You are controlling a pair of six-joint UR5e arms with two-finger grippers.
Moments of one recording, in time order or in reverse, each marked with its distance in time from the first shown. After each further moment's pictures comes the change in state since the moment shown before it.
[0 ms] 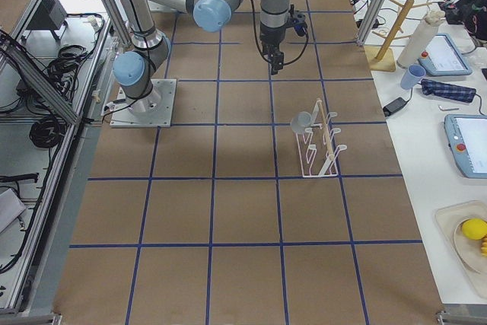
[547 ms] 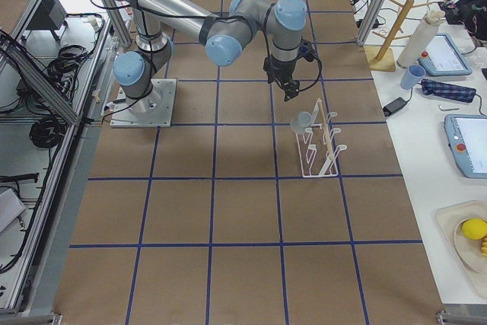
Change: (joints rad) left arm 0.001 0.000 -0.001 -0.001 -0.001 0.000; right arm -0.076 0.136 0.001 -0.139 0.001 -0.359
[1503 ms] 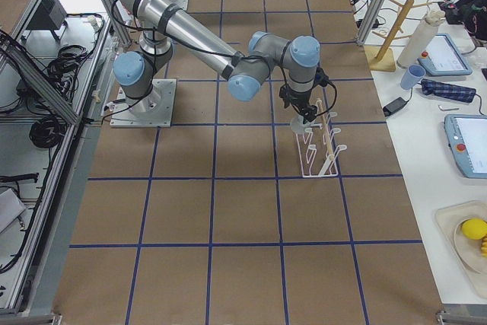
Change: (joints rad) left arm 0.000 0.000 0.001 0.000 0.000 0.000; right arm -0.008 0.169 -0.008 -0.222 0.042 -0.071
